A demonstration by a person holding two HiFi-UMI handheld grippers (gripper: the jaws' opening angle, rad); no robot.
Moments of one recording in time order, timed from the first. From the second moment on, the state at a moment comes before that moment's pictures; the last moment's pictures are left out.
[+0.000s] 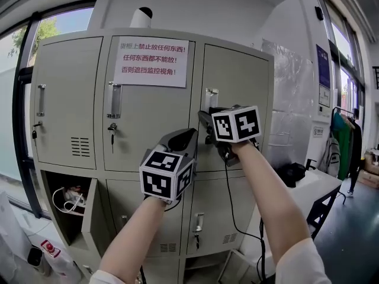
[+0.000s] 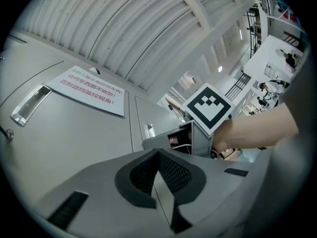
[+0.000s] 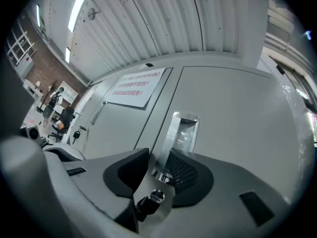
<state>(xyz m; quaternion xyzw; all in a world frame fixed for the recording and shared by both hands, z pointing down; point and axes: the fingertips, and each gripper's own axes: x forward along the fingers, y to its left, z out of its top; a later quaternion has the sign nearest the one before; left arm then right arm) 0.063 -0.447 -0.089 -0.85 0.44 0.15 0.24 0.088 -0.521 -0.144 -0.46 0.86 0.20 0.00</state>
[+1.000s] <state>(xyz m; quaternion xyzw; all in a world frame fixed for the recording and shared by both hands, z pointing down) 0.087 -0.423 -0.066 -0.86 0.44 0.13 0.24 0.116 -0.445 -0.143 -0.49 0.83 0.27 -0.02</state>
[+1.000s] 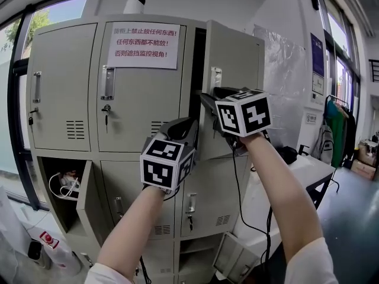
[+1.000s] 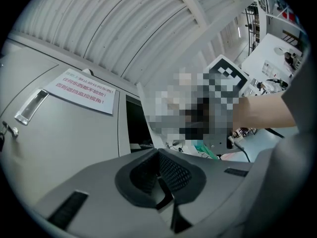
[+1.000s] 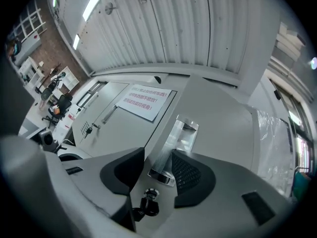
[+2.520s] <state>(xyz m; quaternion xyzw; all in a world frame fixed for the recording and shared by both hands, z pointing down) 0.212 -0.374 -0.043 -0.91 0.33 0.15 0.18 0.315 -0.314 -0.143 -0.61 0.72 0.33 -0.02</state>
